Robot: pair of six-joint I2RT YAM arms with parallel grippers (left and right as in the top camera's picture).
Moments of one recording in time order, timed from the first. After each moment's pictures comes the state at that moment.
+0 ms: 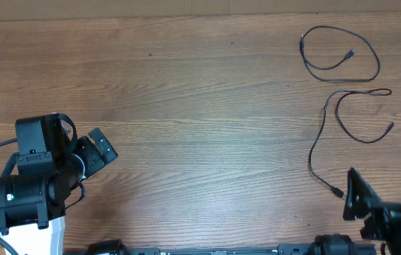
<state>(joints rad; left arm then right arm) 0.13 0.99 1.24 -1.31 0.03 -0.49 0.01 0.44 1.32 -1.24 0.03 0.15</state>
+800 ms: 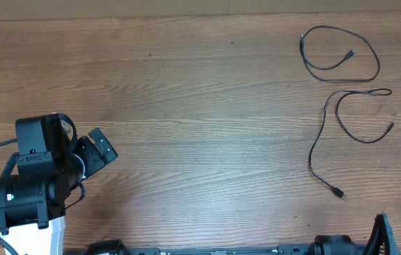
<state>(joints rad) 0.13 0.99 1.24 -1.31 0.03 -0.49 0.01 0.09 1.21 -0.94 0.03 0.15</state>
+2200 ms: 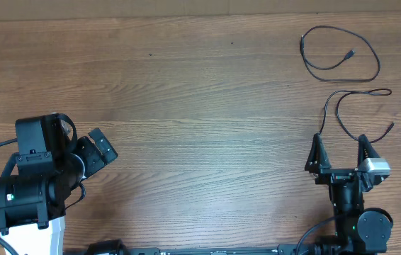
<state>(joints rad) 0.13 0.99 1.24 -1.31 0.03 -0.49 0.01 0.01 0.15 -0.01 0.01 0.15</state>
